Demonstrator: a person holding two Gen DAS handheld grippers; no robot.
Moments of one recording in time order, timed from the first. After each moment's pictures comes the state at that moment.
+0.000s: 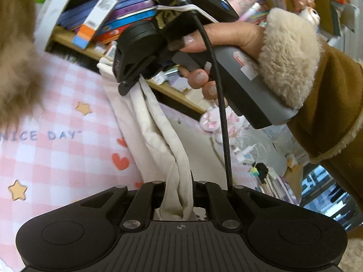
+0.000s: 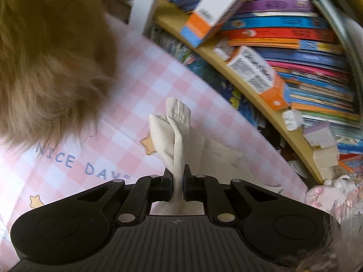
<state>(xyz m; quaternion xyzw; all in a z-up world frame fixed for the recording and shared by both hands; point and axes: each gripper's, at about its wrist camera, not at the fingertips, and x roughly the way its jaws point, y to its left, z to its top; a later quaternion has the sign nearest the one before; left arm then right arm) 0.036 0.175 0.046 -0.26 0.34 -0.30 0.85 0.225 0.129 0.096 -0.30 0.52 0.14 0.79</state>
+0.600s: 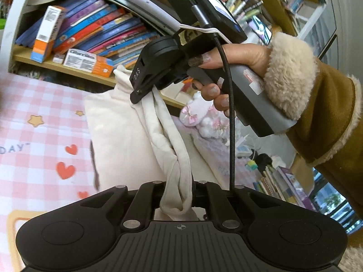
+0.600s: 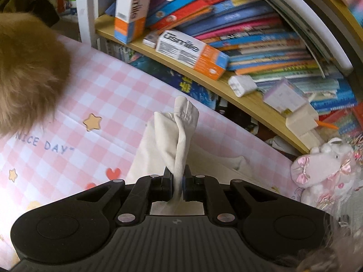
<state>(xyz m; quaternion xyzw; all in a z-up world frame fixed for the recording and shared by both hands) 0.030 0.062 0.074 -0.20 0.33 -0.29 0.87 0.222 -0.027 0.127 -0.21 0.50 0.15 0.83</state>
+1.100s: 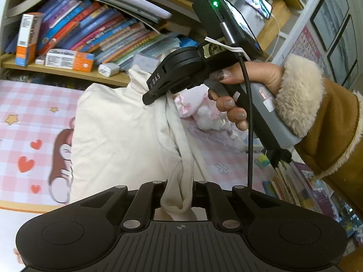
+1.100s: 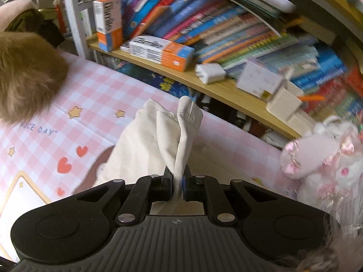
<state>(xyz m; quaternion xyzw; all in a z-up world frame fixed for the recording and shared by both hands) 0.024 -0.054 0.095 -0.16 0.35 -0.24 0.89 0.218 -0.170 0.123 -0.15 0.46 0.21 0.85</state>
